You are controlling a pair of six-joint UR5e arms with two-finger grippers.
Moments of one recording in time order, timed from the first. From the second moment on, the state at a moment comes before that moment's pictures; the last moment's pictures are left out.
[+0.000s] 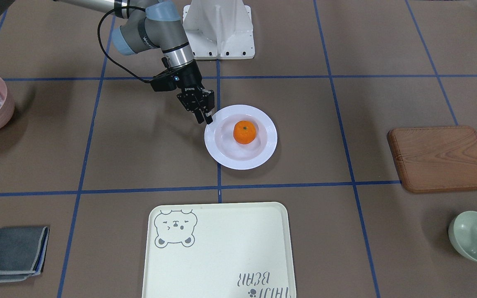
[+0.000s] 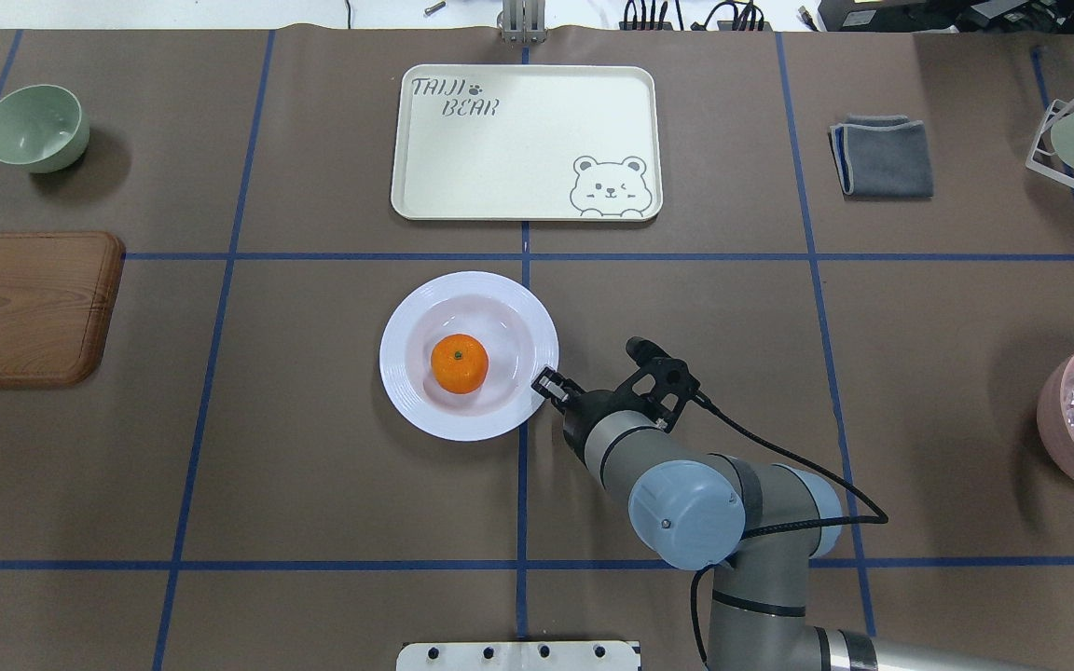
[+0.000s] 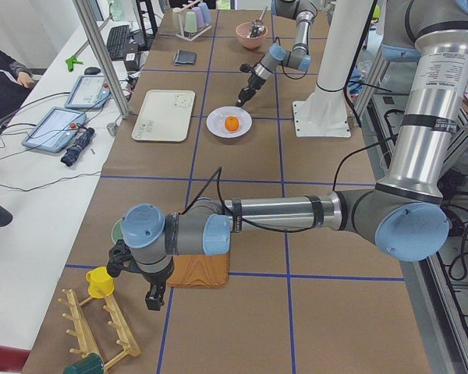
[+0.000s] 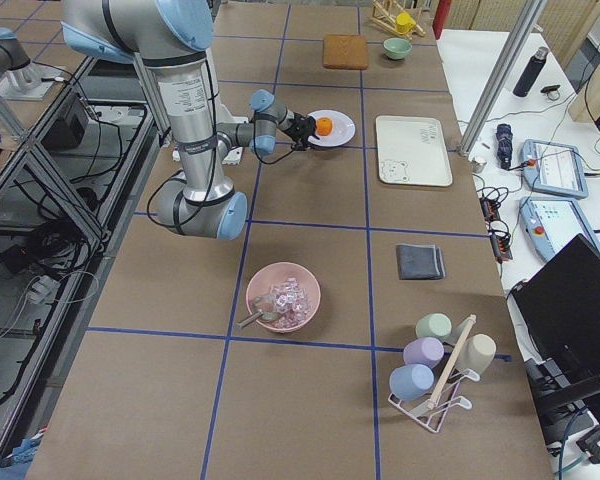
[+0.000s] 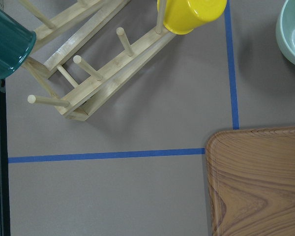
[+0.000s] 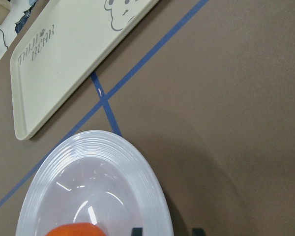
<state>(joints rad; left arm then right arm) -1.69 -1.76 -1.33 -1.62 -2.29 0.15 0.23 -1.10 1.66 -0.97 1.17 1.98</state>
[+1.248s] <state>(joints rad) -1.69 -1.75 -1.33 -1.62 -2.30 0.15 0.23 -0.99 1.53 -0.98 1.16 1.98</state>
